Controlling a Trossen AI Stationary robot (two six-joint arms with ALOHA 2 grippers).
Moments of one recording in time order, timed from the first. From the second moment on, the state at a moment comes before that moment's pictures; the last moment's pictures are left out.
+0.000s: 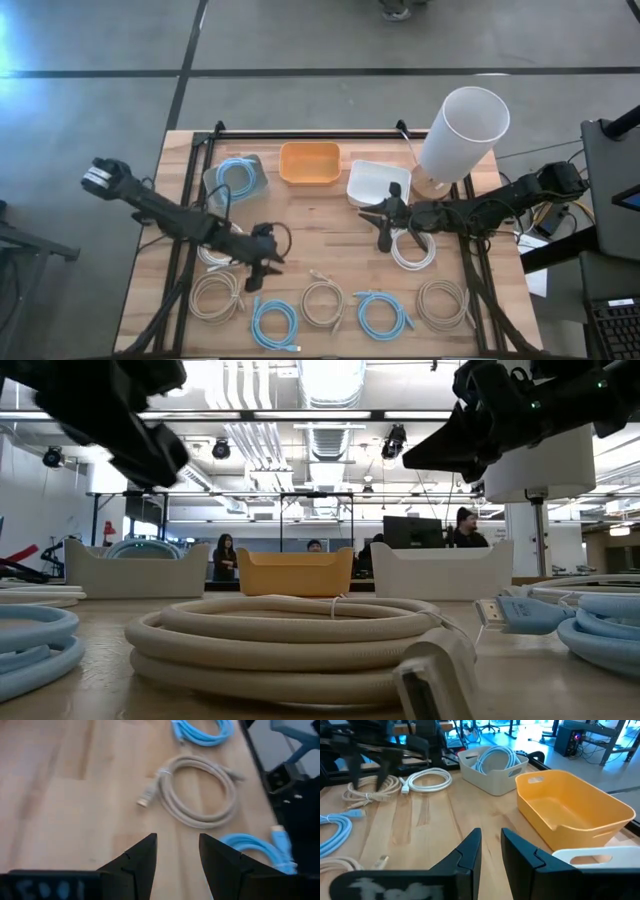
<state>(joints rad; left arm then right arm) -0.44 1.21 0.65 -0.11 -0.10 -0.44 0.17 1.21 0.42 0.50 0.42 0.18</state>
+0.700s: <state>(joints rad) -0.70 1.56 0.65 0.06 -0.18 -0.71 0.17 1.21 0.40 0.47 0.41 0.29</state>
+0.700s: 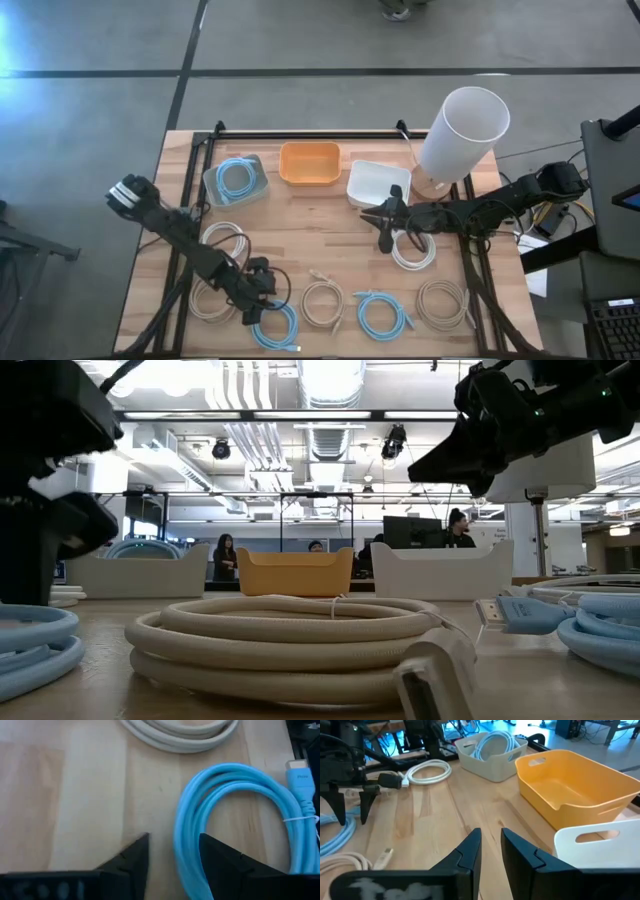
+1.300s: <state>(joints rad) -0.69 1.60 0.65 0.02 -0.26 -0.65 0.17 1.21 0.36 0.47 0.41 0.34</state>
